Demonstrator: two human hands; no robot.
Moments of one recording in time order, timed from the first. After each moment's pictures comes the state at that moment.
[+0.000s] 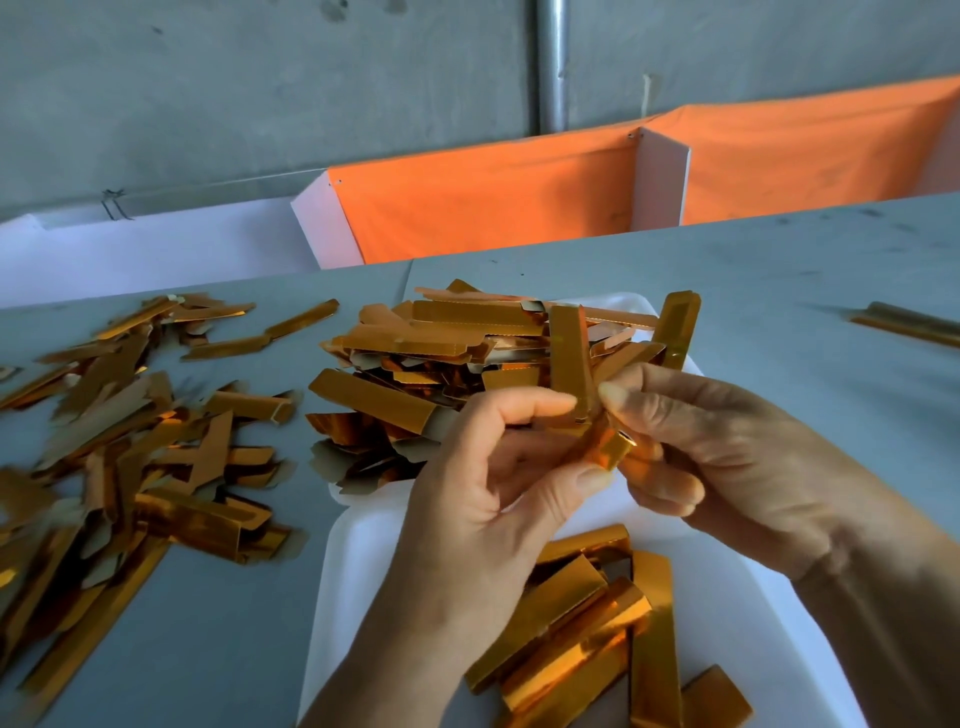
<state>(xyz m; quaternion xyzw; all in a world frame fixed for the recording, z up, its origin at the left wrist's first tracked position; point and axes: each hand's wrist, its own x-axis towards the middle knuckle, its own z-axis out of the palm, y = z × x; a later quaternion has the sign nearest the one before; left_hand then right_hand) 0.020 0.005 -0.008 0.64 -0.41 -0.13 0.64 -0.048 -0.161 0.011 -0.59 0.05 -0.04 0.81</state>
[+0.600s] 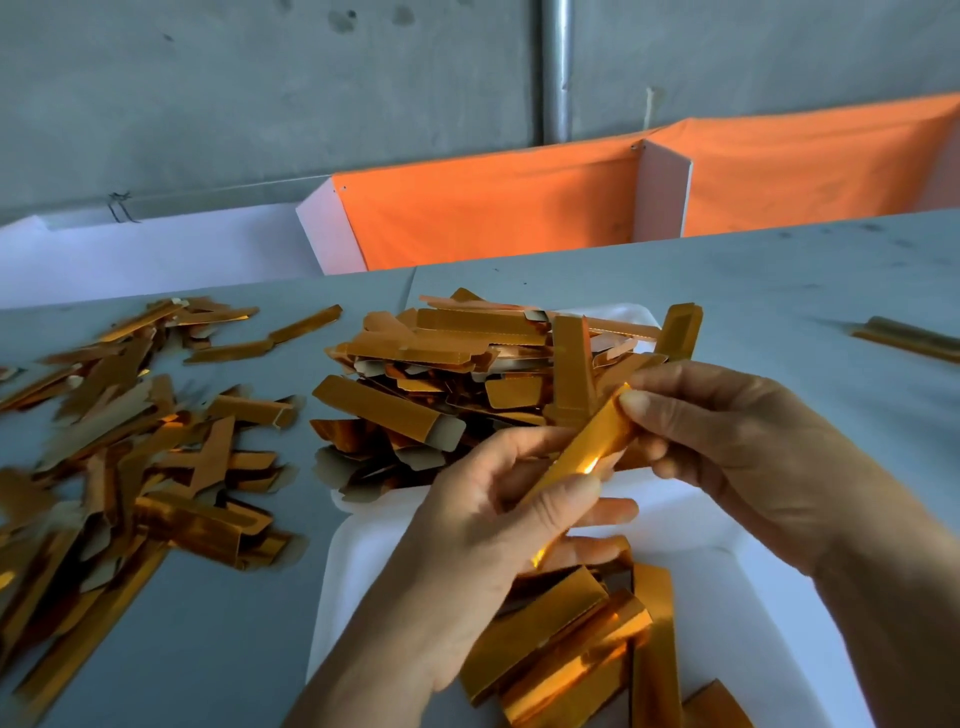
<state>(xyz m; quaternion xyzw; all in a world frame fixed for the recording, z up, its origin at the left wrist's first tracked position) 0.027 0.007 -0.009 0.56 -0.31 -0.35 0.68 -0.048 -0.174 0.008 -0.69 0.12 -0.15 0.70</state>
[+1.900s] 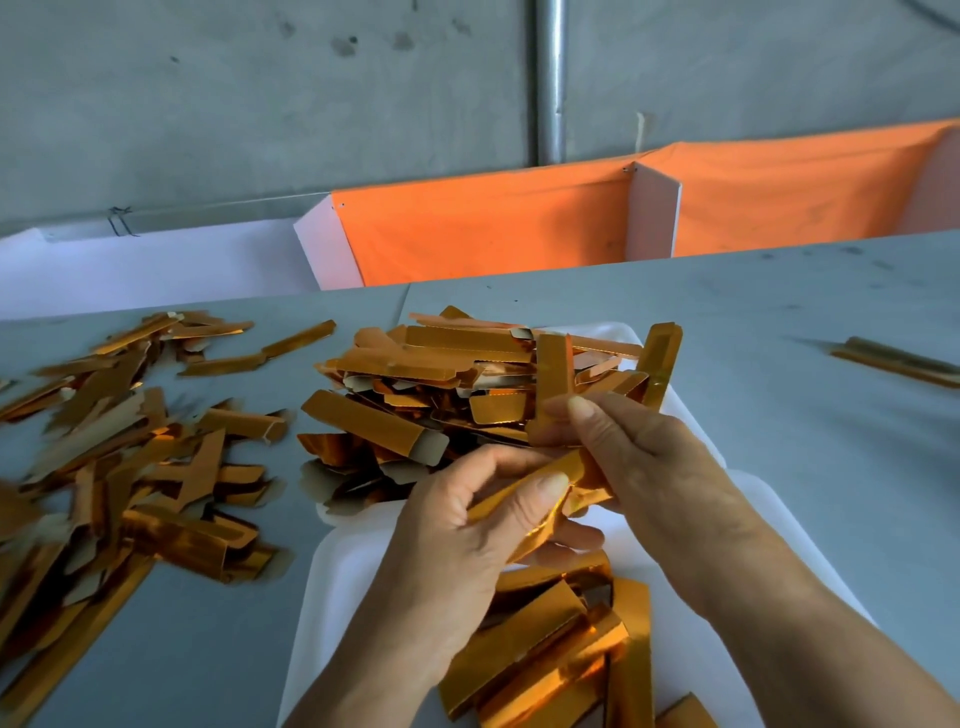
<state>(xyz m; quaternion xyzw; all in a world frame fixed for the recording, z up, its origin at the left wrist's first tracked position) 0.022 0.000 -0.011 0.66 -0.32 -0.21 0.65 -0.036 -0.136 0.005 -0.76 0.18 -0.19 0.60</state>
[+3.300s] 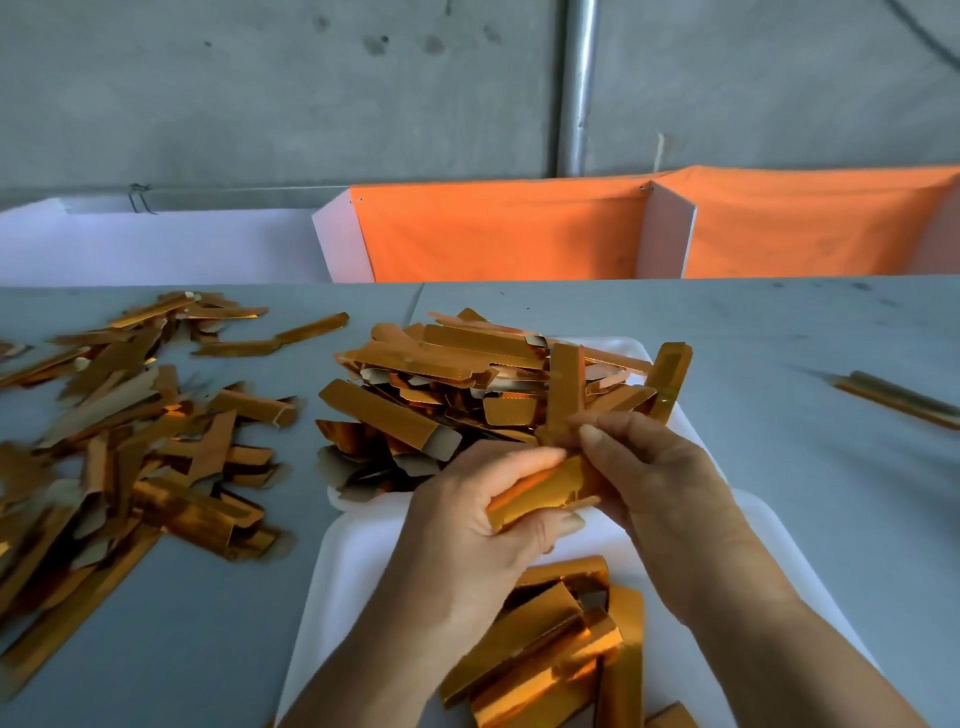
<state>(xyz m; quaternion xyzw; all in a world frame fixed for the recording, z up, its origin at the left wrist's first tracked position) 0.019 0.004 -0.009 0.74 -0.36 -0.09 0.56 -0.034 -0.135 -0.002 -0.66 0.24 -0.20 0.68</state>
